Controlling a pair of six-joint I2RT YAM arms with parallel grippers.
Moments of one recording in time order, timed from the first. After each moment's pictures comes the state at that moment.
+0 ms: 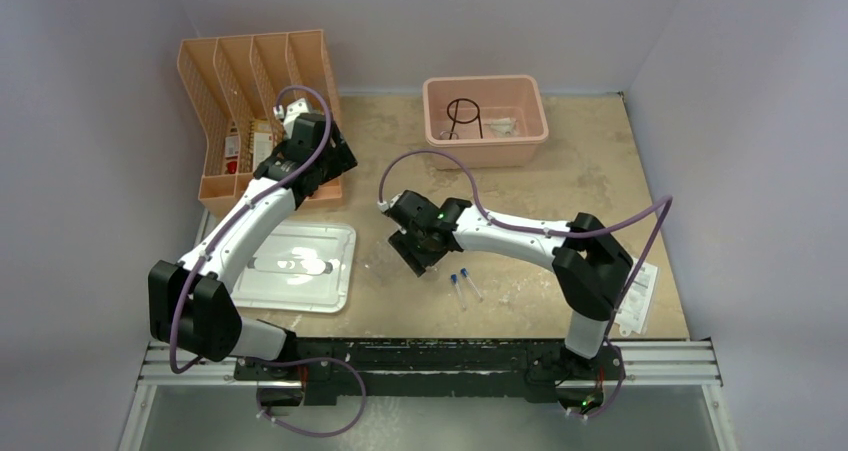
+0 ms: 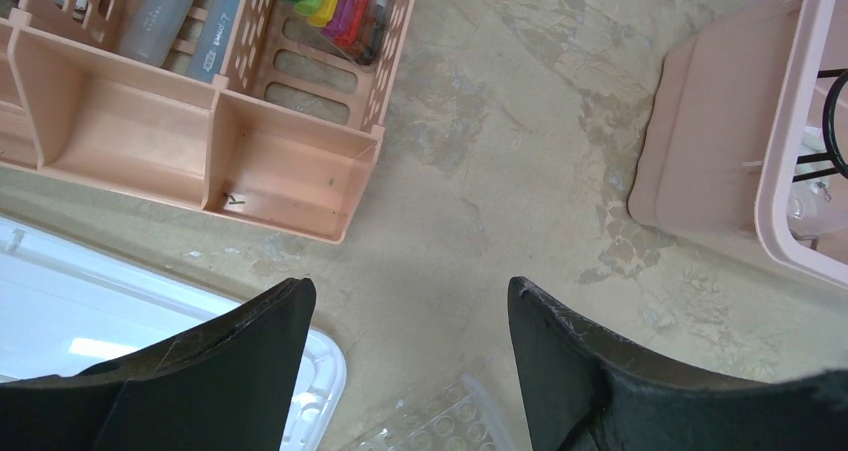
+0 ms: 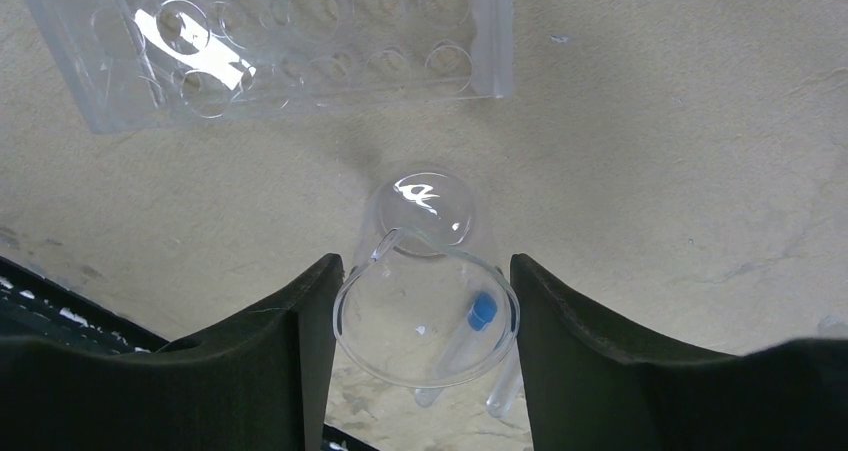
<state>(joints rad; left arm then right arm) -0.32 1.40 1.18 -0.50 -0.33 -0.69 0.99 1.80 1.31 -0.70 0.14 0.22</state>
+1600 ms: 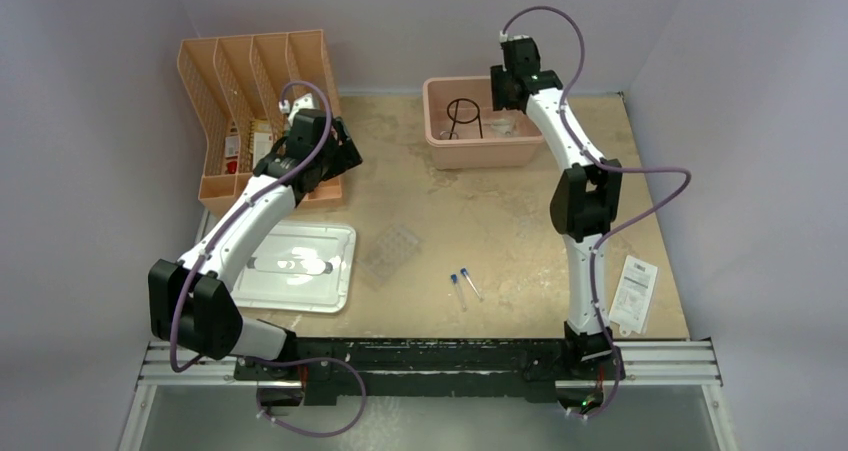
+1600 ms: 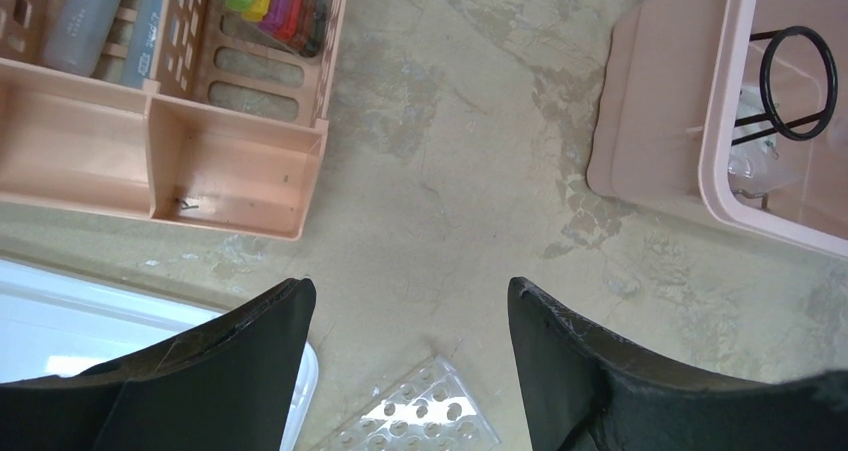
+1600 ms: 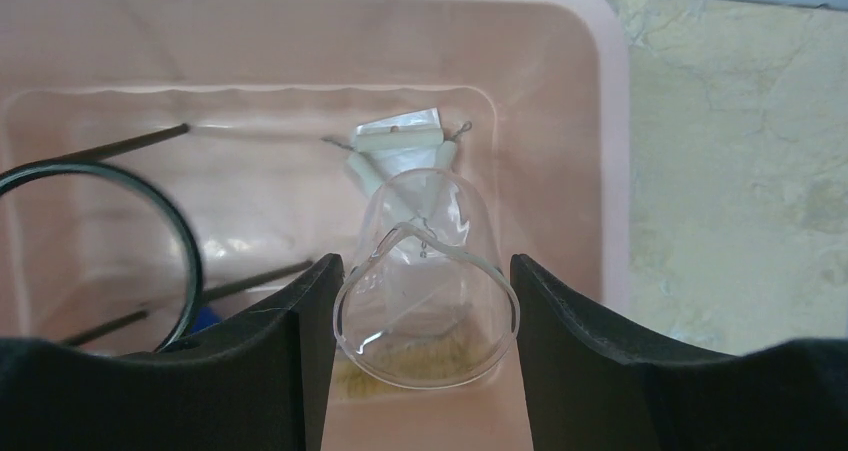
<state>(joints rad) -0.32 1.40 1.20 -0.48 -0.23 -0.66 0.25 2.26 2.26 -0.72 0.29 0.04</state>
